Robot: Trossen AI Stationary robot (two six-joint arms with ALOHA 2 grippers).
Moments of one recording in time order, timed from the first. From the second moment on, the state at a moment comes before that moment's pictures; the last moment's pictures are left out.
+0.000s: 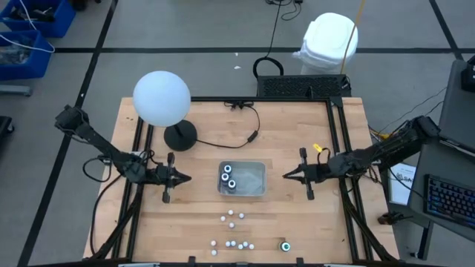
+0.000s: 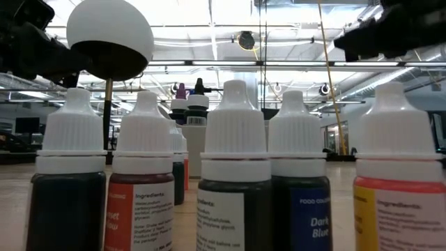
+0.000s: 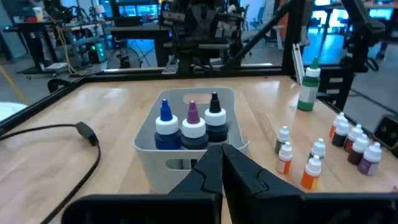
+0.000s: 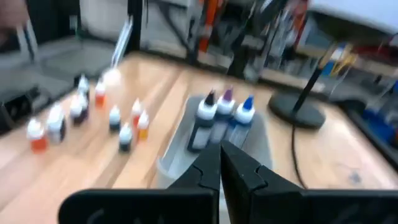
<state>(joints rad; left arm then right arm) -0.63 0.74 0.02 0.61 -0.58 -0.06 0.39 0.83 0.29 0.32 0.28 -0.13</state>
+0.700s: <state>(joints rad) -0.63 0.74 0.02 0.65 -0.58 0.02 0.75 1.12 0.61 0.02 0.21 0.14</state>
